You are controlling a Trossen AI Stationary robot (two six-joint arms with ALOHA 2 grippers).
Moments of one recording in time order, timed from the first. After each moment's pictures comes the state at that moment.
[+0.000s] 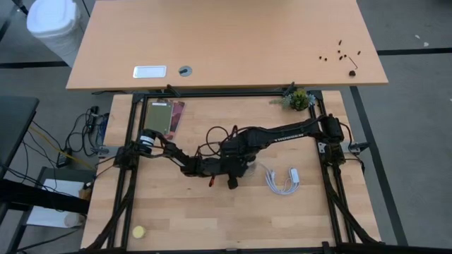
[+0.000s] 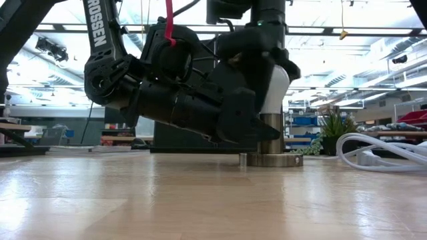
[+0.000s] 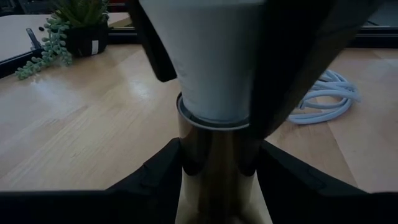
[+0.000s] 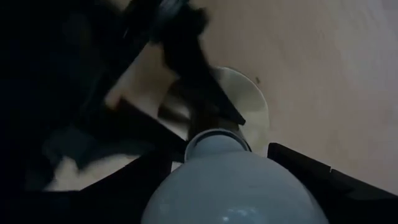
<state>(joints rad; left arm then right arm) -0.14 2.19 0.91 1.06 -0.38 -0.06 0.07 2.01 1.66 -1.16 0.01 0.75</state>
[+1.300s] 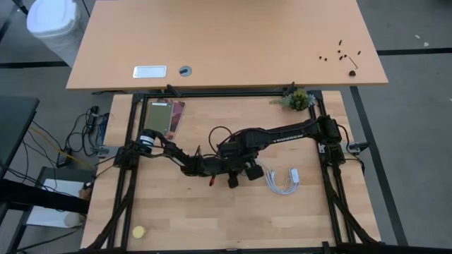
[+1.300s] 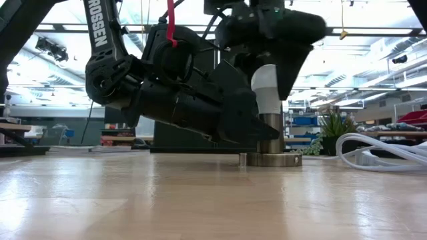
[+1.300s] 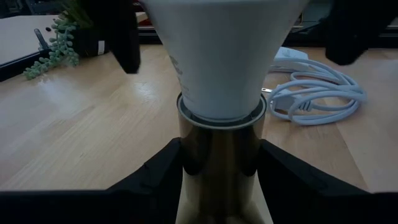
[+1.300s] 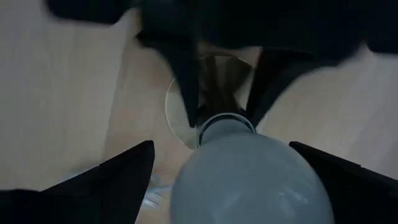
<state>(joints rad) -0.14 2.19 0.91 1.06 -0.38 -0.06 0.08 2.02 1.76 -1.29 0.02 -0.27</state>
